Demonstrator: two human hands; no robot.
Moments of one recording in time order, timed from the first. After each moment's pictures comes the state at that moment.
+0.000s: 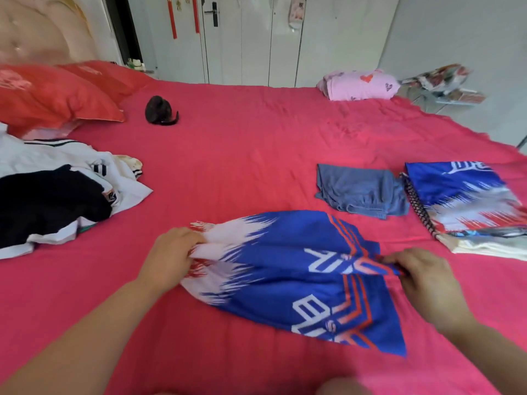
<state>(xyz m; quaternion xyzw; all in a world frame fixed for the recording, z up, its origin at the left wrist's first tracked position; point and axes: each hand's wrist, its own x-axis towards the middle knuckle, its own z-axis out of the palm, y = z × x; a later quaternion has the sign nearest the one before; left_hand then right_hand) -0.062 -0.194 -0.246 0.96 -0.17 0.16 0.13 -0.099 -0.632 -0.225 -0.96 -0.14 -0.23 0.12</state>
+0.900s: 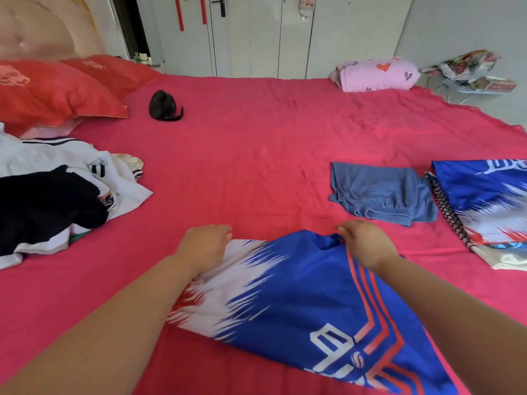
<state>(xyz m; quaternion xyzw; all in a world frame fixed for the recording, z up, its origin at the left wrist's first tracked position) 0.013 -0.237 -0.251 1.00 -0.08 0.00 0.05 0.037 -0.552 -0.248 -0.99 -0.08 -0.06 0.13</state>
